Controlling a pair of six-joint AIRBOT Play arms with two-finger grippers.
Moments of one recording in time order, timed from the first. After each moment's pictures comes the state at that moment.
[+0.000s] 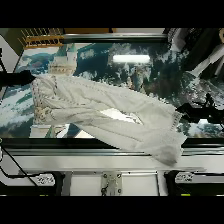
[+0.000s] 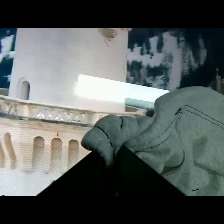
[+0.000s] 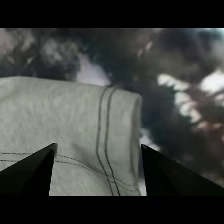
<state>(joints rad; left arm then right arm) 0.45 -1.52 1.48 0.94 -0.98 -1.11 -0.58 -1.54 0.96 -0.86 0.91 1.23</state>
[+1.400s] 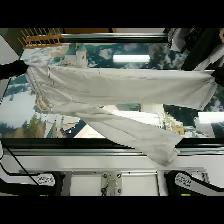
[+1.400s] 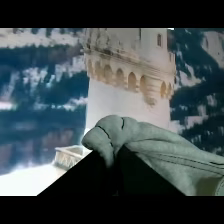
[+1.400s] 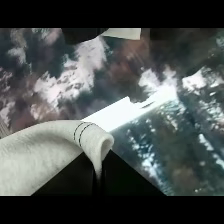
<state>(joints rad) 0.43 -1.57 1.54 0.85 -0.72 -1.07 -0.48 -1.31 1.32 -1.30 0.69 1.55</state>
